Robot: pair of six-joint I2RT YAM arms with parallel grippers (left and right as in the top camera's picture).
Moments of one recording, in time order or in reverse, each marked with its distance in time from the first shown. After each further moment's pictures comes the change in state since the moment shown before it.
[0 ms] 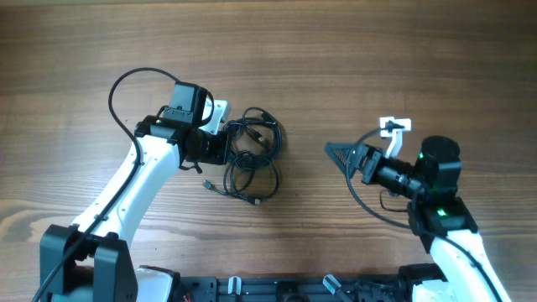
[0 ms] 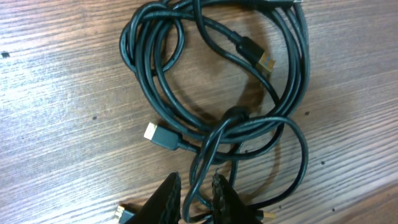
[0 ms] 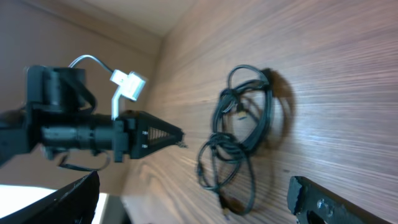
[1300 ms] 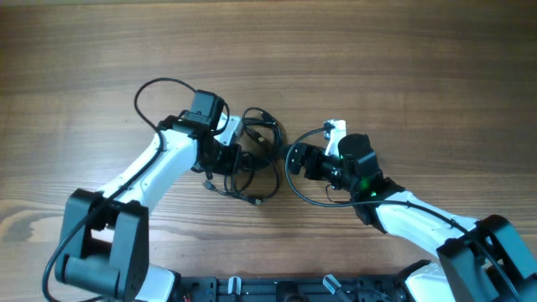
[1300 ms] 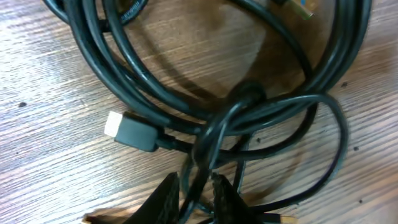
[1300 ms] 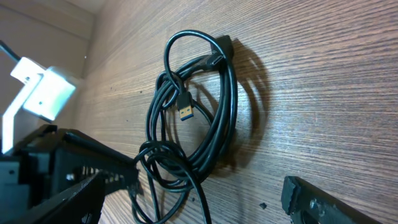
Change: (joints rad) left arm -0.064 0.136 -0.030 0.024 -0.004 0.007; right arm 0.410 0.502 0.002 0.415 0.489 0.079
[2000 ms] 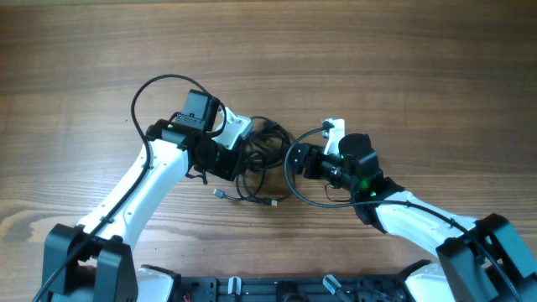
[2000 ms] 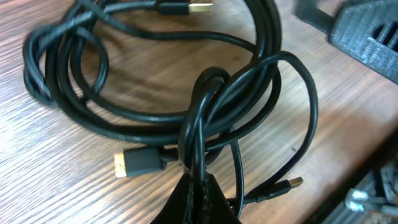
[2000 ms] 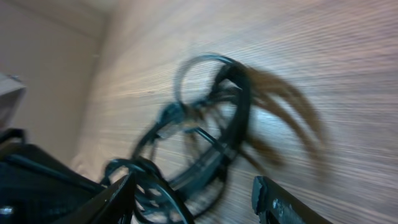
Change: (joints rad) left arm -0.005 -0.143 0.007 -0.085 0.198 0.191; right arm 0.000 0.003 -0.001 0.066 -0.050 -0.008
